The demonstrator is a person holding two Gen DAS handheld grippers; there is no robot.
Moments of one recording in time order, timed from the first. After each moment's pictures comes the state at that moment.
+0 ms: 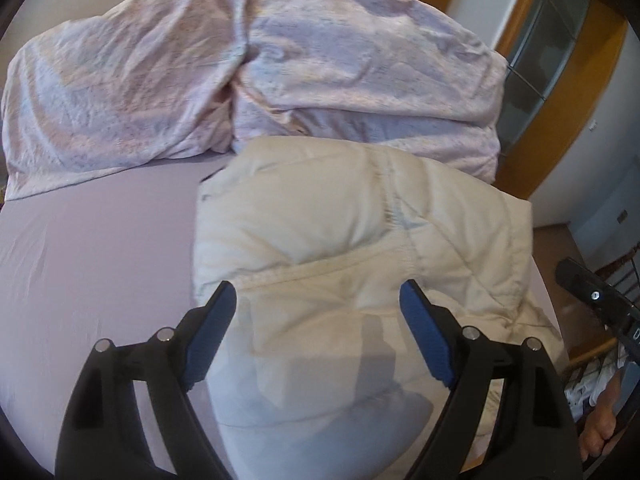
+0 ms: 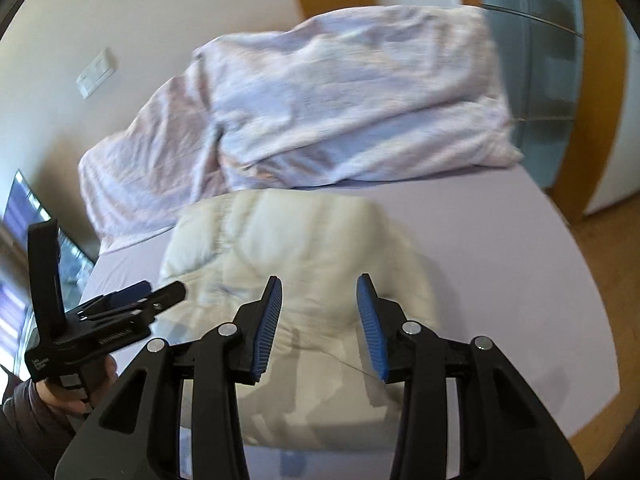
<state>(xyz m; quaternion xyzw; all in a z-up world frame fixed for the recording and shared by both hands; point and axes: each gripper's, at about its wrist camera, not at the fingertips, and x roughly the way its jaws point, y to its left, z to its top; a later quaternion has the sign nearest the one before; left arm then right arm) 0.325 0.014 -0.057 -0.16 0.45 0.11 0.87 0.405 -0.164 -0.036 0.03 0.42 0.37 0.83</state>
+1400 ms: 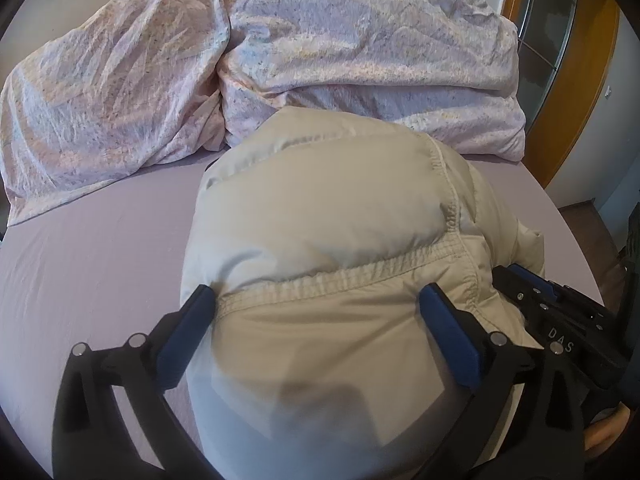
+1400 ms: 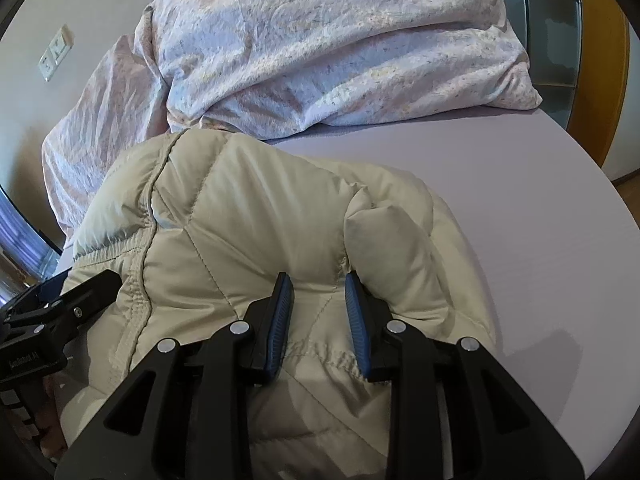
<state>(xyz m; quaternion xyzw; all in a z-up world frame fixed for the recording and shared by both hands) 0.356 0.001 -0.113 -0.09 0.46 0.13 0.87 0.444 -0.129 -0.148 0.04 0.45 0.34 0.83</state>
